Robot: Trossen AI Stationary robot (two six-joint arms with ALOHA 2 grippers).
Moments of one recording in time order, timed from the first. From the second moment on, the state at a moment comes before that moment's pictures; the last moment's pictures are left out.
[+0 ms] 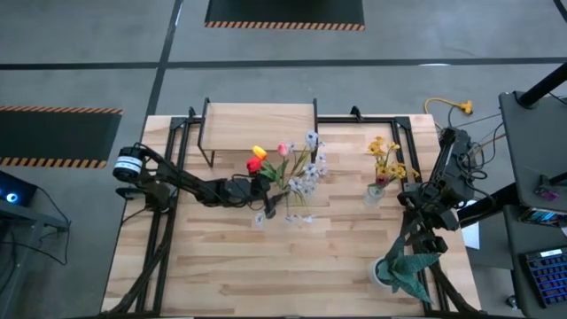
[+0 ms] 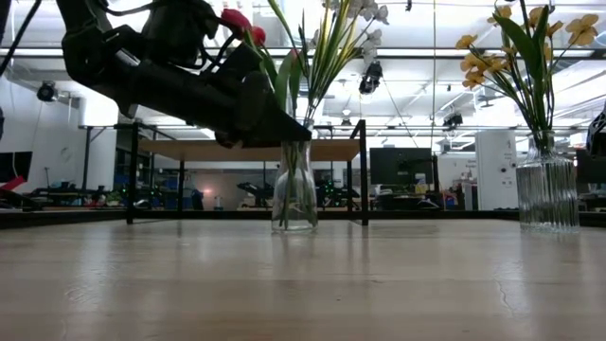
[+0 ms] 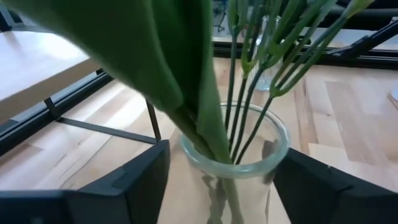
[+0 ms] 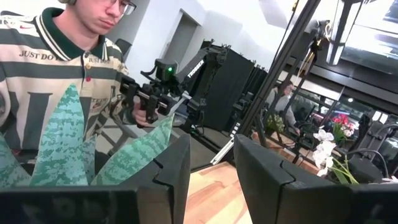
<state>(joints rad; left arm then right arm) -0.06 1.65 0.59 0.85 -0.39 -0.07 1.08 0.08 0.18 0.06 0.38 -0.46</state>
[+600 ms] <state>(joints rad) -0.06 1.63 0.59 0.85 -0.39 -0.07 1.08 0.08 0.18 0.06 0.38 -0.46</state>
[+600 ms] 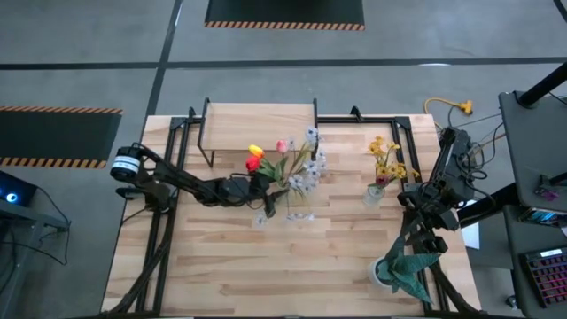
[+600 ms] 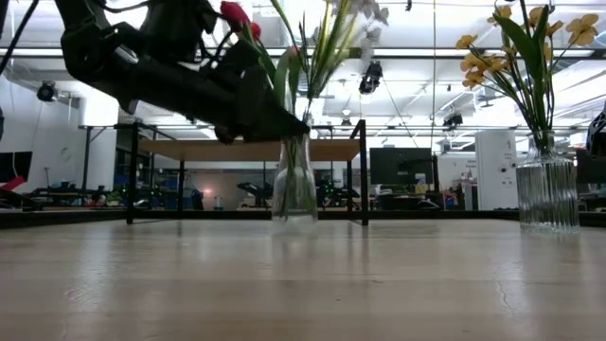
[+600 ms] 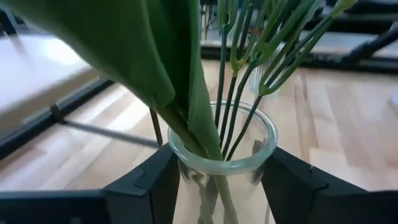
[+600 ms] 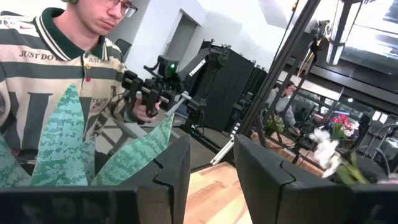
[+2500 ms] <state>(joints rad) 0.36 1.00 0.65 0.21 -0.93 -0.05 1.08 0.08 0.18 0.06 0.40 -0.46</state>
